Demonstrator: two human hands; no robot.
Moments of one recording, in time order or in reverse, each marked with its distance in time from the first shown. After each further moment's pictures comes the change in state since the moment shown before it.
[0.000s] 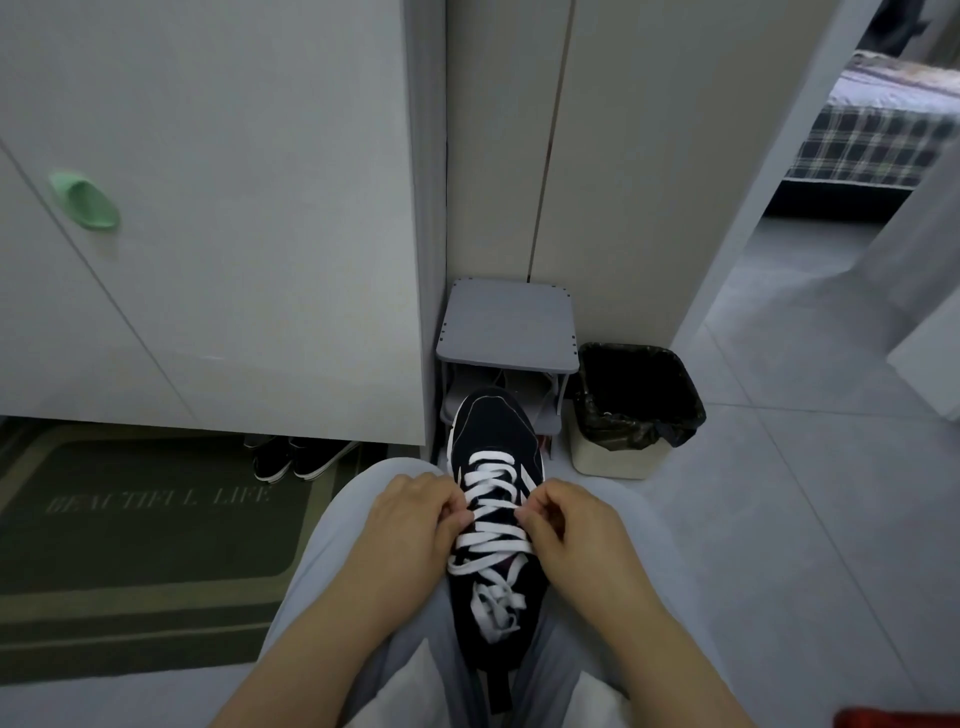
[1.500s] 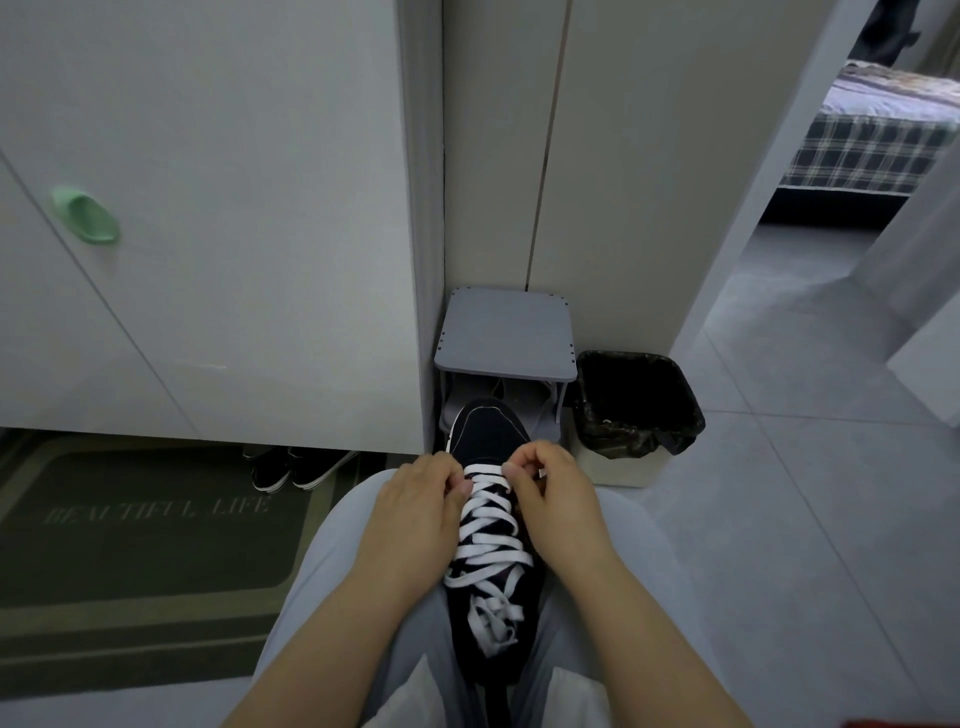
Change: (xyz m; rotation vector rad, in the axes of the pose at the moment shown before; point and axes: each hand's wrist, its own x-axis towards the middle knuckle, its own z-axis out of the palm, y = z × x) left_hand 0.022 0.003 0.009 0.029 0.094 -0.098; right_hand 0.040 -0.005 0.013 0.187 0.080 0.028
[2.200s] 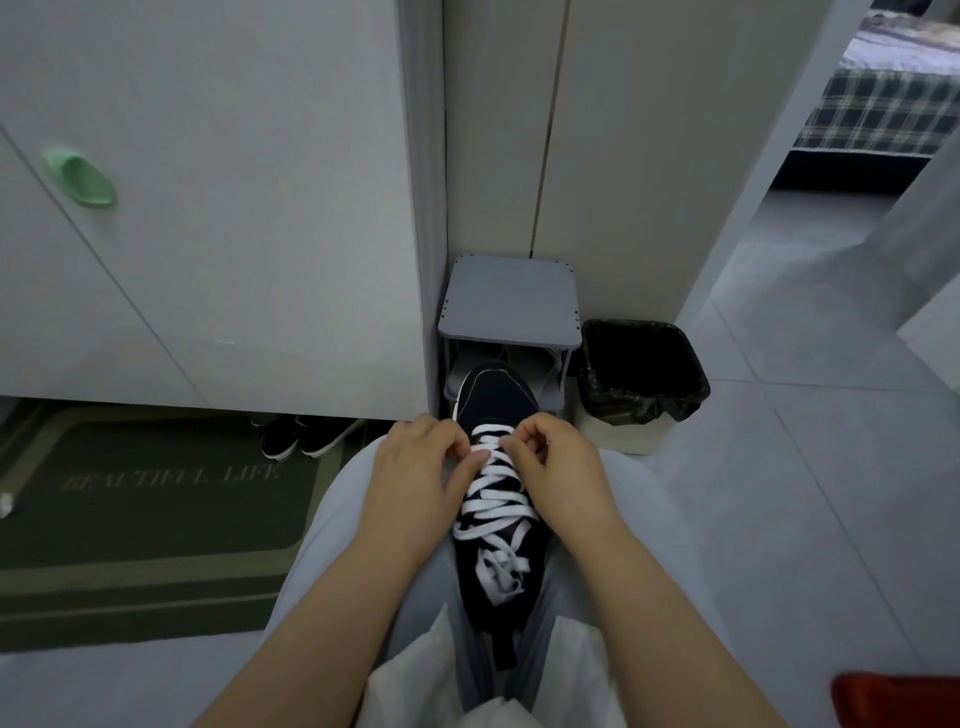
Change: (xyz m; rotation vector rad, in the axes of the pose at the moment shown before) left_hand -0.007 -0.002 -0.001 0.052 0.160 0.093; right_hand -0.006 0.002 0.000 -0.071 -0.012 -0.001
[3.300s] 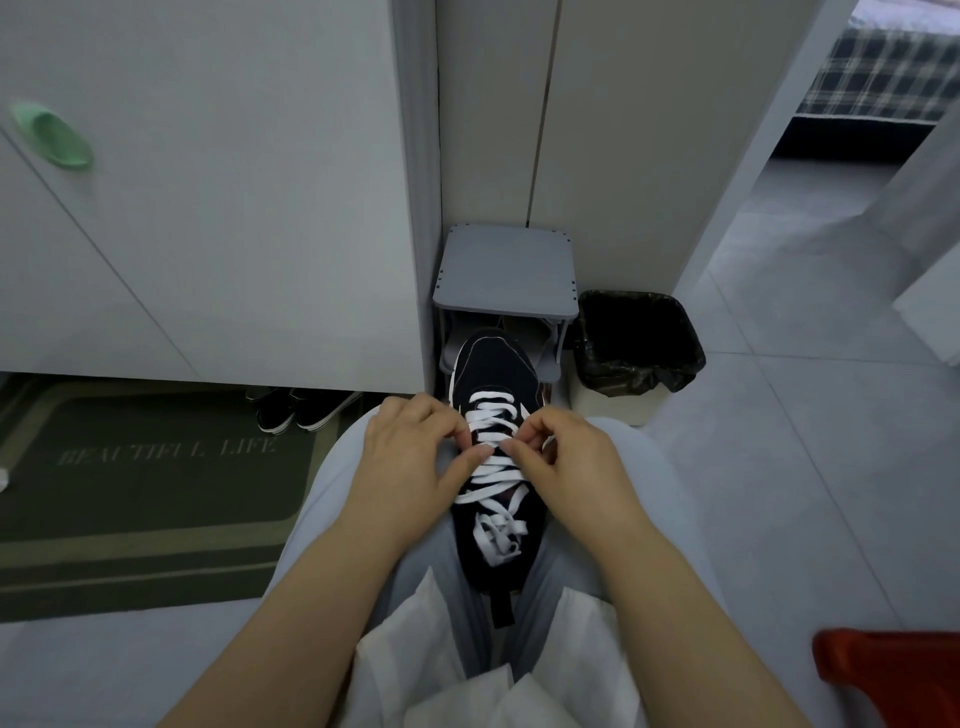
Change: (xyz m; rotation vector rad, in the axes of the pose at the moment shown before) left_hand -0.013 -0.005 -0.007 0.032 -0.071 0.072; right_hand -0.030 -0.001 -0.017 -0.124 -0.068 -0.042
